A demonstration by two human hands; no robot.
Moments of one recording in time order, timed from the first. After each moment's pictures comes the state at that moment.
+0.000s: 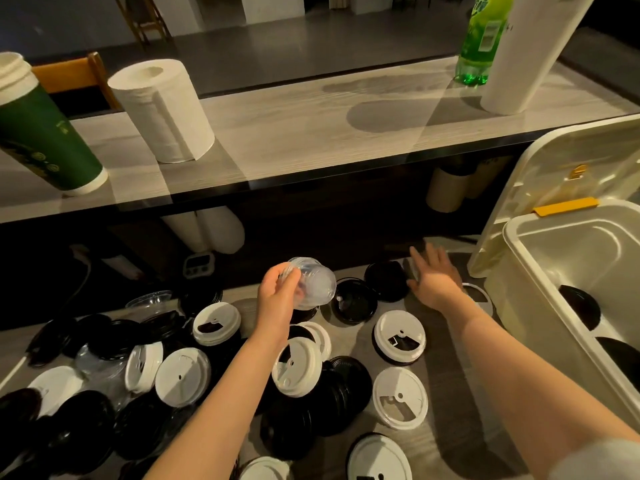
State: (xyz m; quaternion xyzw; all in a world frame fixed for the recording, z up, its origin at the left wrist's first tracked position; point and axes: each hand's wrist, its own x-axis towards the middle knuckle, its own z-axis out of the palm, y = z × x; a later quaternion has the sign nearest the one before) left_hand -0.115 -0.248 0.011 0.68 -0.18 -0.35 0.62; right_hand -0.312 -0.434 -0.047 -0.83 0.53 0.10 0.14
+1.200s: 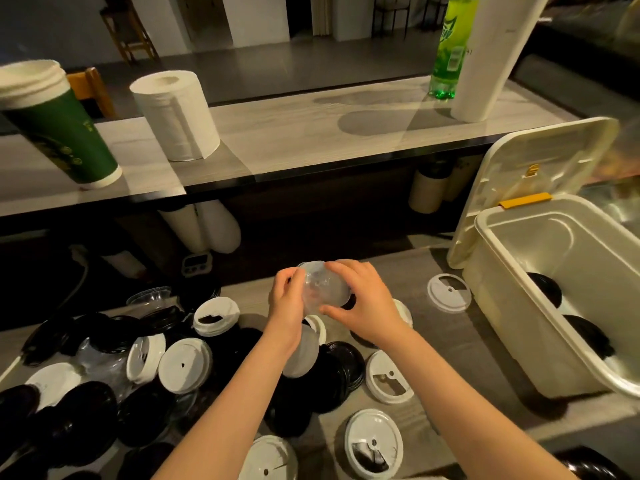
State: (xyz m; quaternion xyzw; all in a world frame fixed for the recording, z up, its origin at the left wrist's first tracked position) left_hand -0.148 -0.219 0.026 0.65 -0.17 -0.40 0.63; right_hand -0.272 -0.290 0.013 -0.88 0.28 -0.29 0.26
